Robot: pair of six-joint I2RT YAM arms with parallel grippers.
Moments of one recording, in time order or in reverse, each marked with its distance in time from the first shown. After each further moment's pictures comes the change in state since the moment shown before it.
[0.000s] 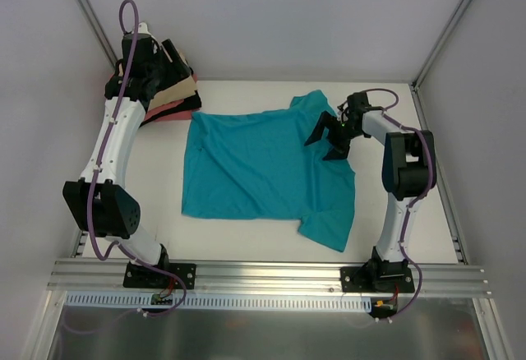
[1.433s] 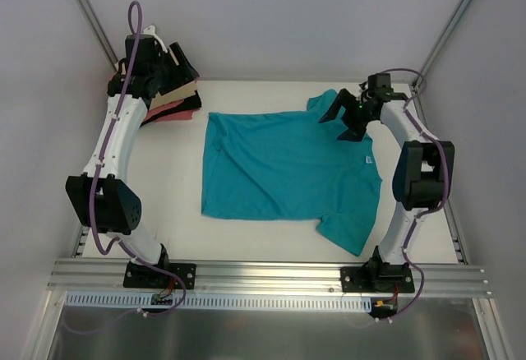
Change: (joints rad) left arm 0.000 0.034 0.021 -0.041 0.127 0.004; right arm -0.100 -0.167 0.105 -0.080 0.080 0.046
